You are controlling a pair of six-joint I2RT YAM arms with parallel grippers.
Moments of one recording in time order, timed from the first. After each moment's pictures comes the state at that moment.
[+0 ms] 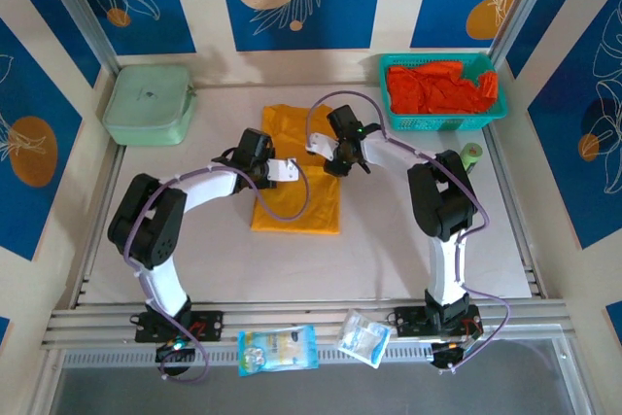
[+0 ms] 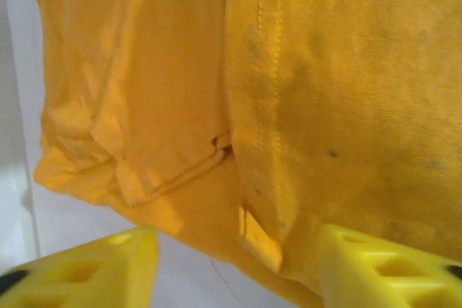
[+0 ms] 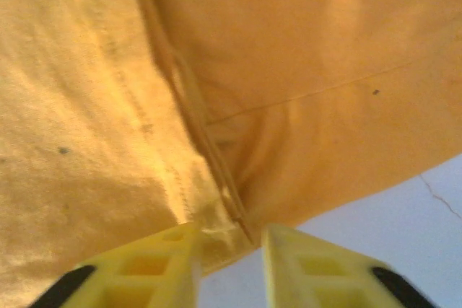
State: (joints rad) left arm -0.47 1.79 1.07 -0.11 -0.02 1.18; right arm 0.48 2.01 1.48 -0.58 -0.06 -0.69
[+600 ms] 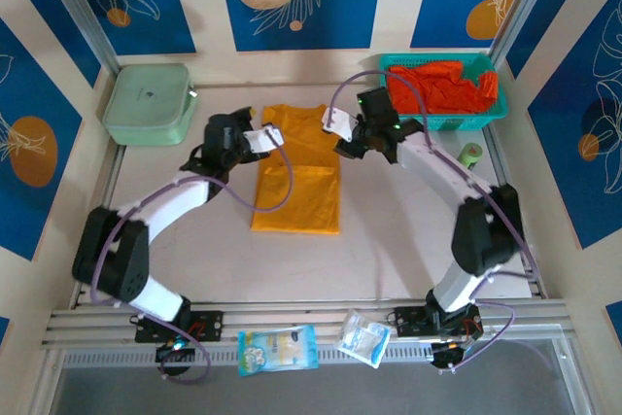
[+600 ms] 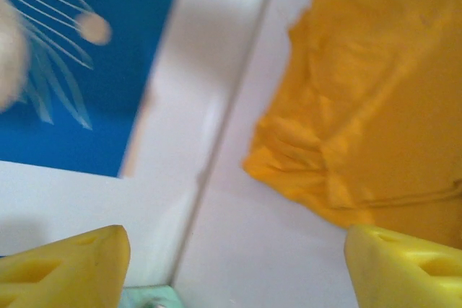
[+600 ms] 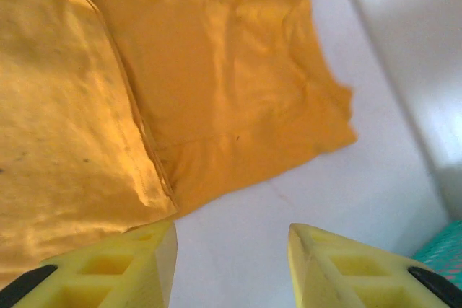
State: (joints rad) left arm -0.39 1.48 0.96 0.19 0.04 1.03; right arm 0.43 1.62 1.37 -0.53 -0.19 -0.79
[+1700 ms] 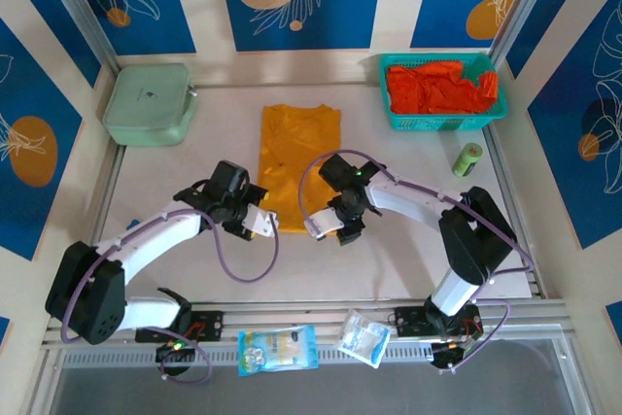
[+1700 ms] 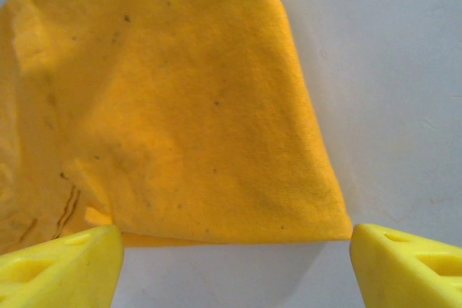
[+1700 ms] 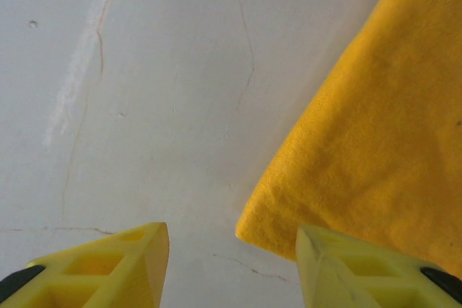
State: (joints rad) left arm -0.53 1.30 0.77 -0.49 0.18 1.47; right arm 0.72 1.66 1.11 -0.88 -0.20 -1.31
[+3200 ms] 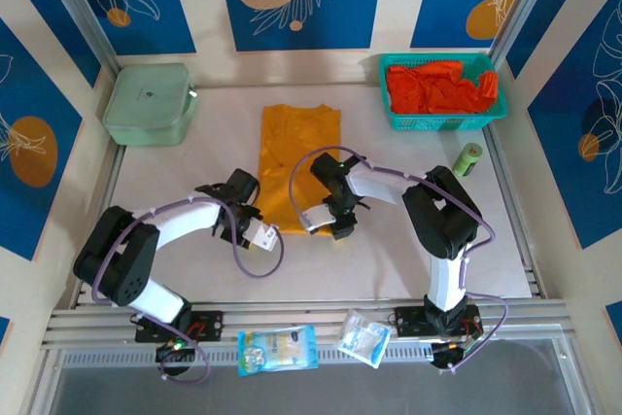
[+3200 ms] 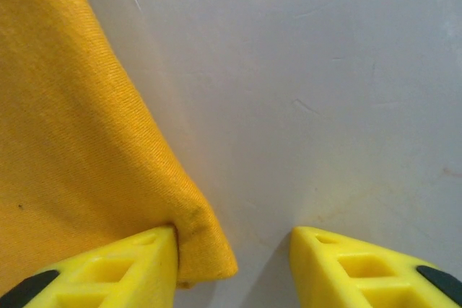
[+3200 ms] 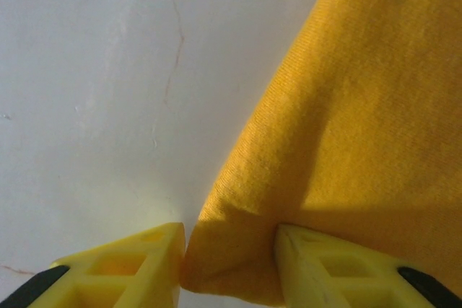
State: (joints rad) left arm -0.53 1.54 0.78 -0.57 0.13 1.50; right arm 0.70 1.89 1.23 -0.89 -0.18 -1.27
